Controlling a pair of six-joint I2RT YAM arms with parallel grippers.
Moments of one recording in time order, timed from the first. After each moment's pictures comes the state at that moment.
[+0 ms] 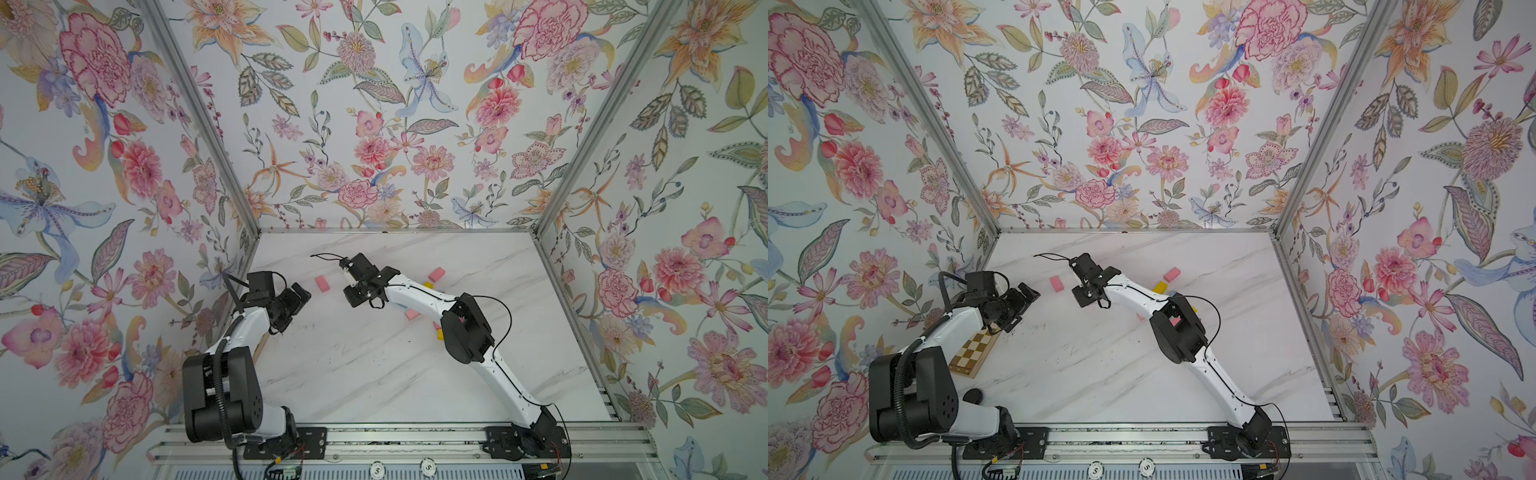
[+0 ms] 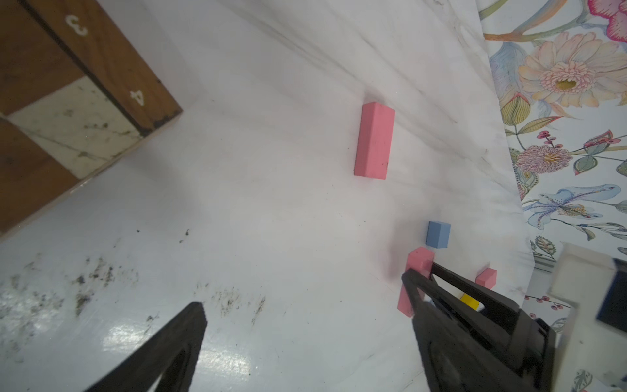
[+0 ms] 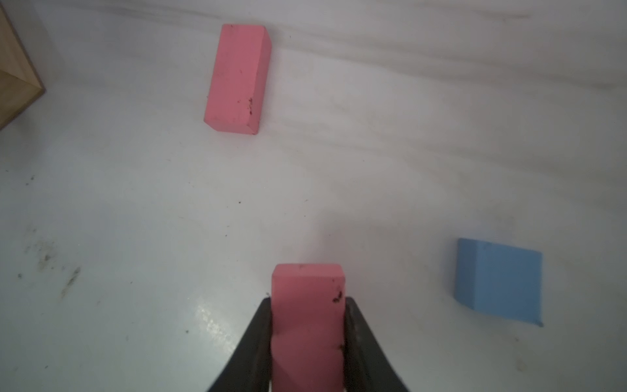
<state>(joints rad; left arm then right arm) 0.19 1.44 0.82 -0.36 0.34 -0.70 0.88 2.55 2.23 -0.63 -0.01 0.18</state>
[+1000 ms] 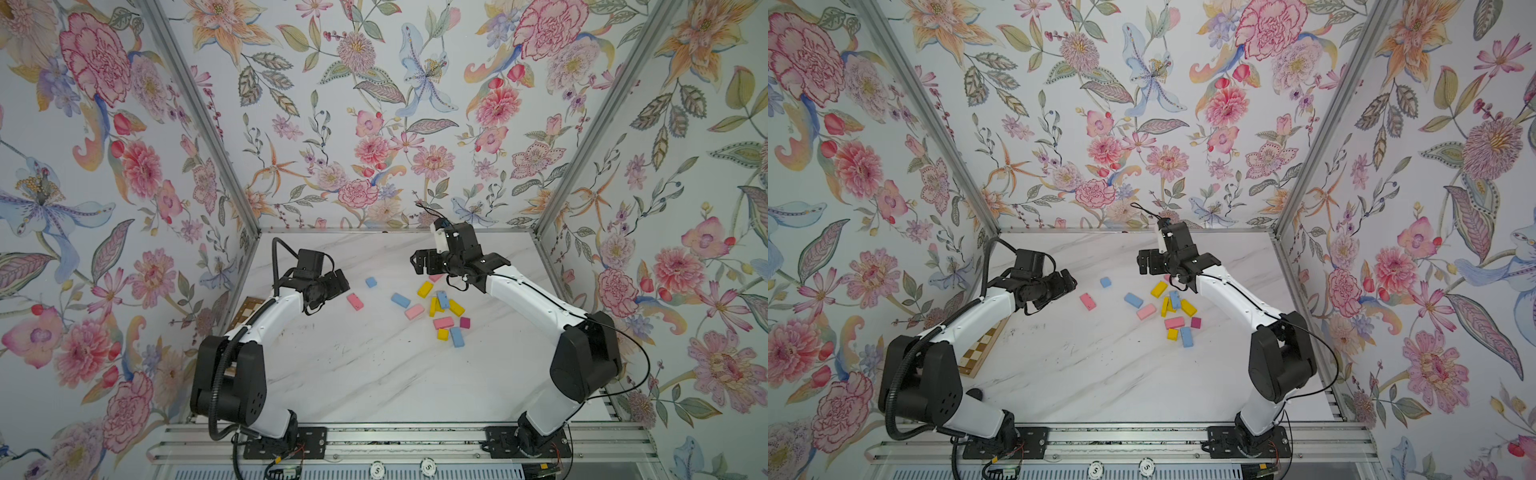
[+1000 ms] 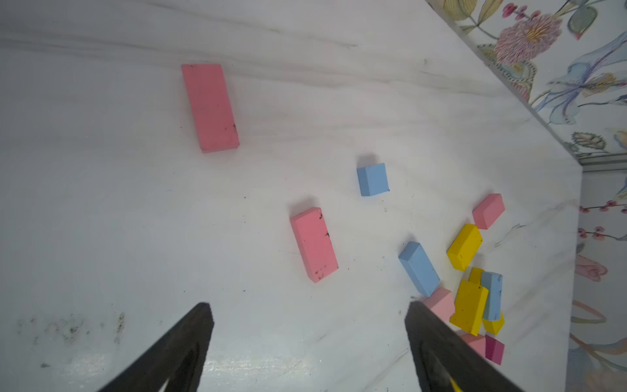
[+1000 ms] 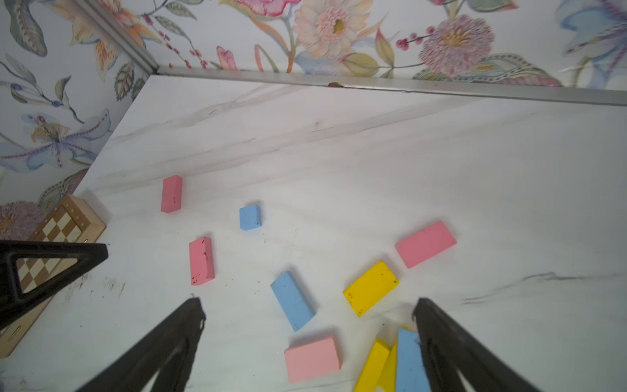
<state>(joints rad) -0.25 1.58 1.11 -0.47 0.10 -0.64 0.49 1.65 1.37 -0.37 -0.06 0.28</state>
